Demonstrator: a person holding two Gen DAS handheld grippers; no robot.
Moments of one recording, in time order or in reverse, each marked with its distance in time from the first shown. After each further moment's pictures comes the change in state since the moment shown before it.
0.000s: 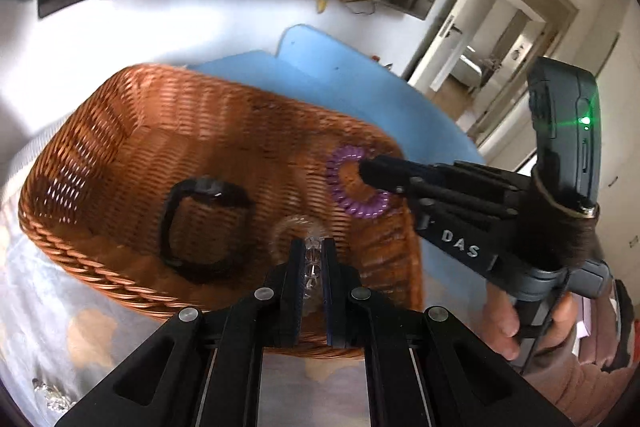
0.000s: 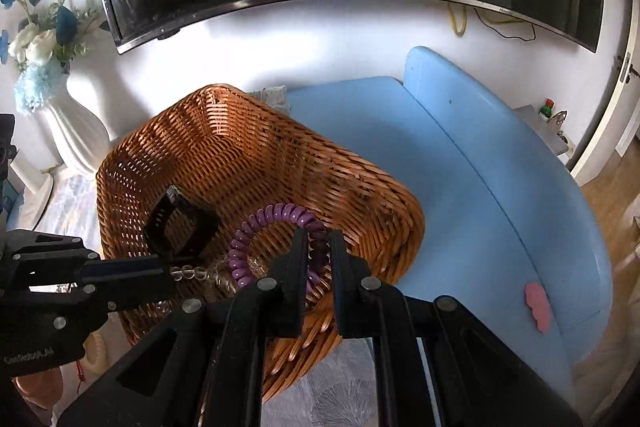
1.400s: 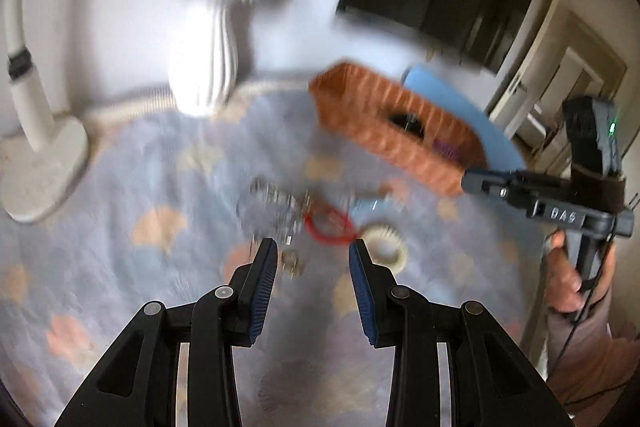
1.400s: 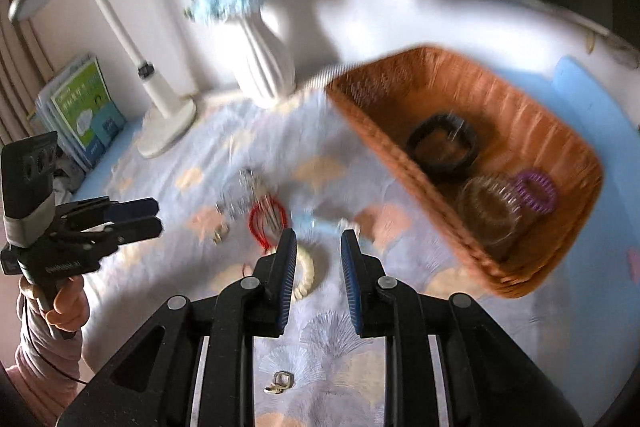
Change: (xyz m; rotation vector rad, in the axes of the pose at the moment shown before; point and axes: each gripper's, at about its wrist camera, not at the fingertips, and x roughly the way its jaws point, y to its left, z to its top) left arm -0.190 0.107 -0.175 -0.188 -0.134 0.240; right arm -0.054 0.151 -0.069 -0.178 0.102 0.341
